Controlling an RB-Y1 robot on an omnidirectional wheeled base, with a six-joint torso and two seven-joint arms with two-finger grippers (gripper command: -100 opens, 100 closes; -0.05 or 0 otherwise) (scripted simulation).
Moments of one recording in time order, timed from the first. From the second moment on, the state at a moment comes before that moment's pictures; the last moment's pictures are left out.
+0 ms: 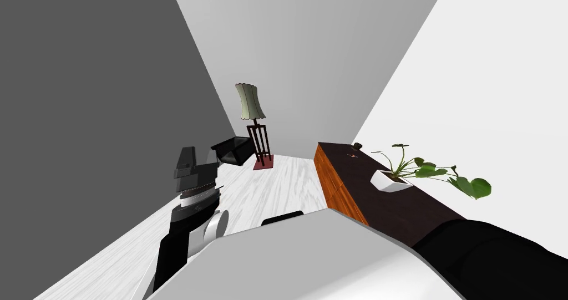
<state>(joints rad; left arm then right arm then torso) 0.47 -0.01 0.05 -2.39 -0.03 -0.52 -0.10 0.50 -0.91 0.48 -0.49 0.09 -0.25 0.38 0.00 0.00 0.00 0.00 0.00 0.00</state>
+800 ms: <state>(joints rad) 0.47 -0.01 0.05 -2.39 -0.03 -0.52 -0.10 0.49 -0.96 0.50 -0.64 0.05 -0.15 0.48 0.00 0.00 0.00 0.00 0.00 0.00</state>
